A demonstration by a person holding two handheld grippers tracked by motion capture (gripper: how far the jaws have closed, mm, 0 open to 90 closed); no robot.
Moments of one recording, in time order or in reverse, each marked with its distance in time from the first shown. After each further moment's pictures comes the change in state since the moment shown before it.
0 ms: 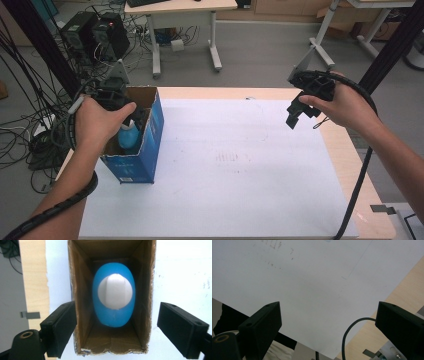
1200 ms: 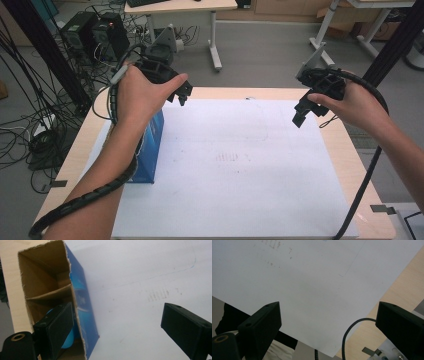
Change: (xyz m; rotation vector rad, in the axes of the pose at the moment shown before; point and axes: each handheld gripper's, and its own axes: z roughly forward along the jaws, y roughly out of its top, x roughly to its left) left arm -0.096 0.004 -0.060 -0.155 -0.060 0.213; right arm -0.010 -0.016 -0.010 -0.025 0.008 0.022
